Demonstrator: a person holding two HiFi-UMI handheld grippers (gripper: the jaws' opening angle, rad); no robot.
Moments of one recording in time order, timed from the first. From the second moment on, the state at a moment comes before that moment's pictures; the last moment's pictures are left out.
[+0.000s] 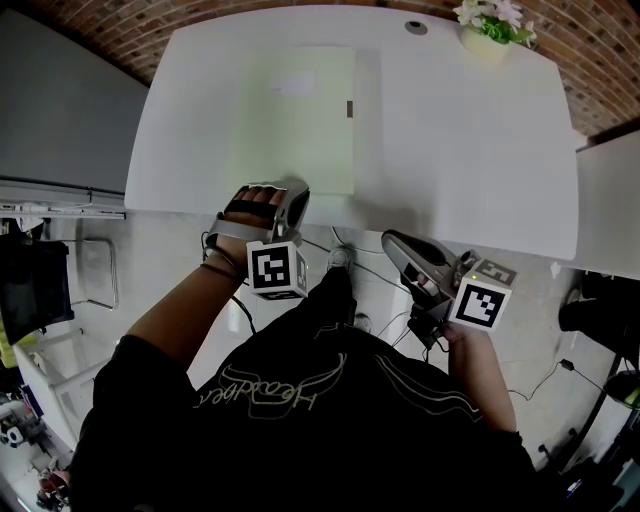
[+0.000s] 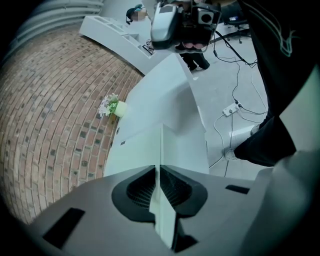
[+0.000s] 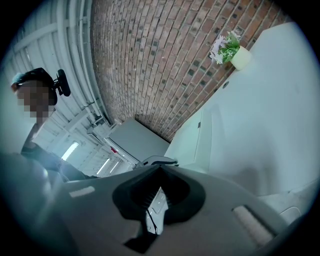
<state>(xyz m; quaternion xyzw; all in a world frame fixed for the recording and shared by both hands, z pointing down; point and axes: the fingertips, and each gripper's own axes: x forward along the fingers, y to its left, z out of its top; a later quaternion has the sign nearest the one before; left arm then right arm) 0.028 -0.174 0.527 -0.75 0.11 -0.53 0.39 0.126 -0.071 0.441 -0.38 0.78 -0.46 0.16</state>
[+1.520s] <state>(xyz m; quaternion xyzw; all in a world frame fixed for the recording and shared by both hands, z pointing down) 0.028 -0.174 0.505 -0.79 0.11 -0.52 0.29 0.110 -0.132 0.487 -0.42 0.80 -0.43 0.06</state>
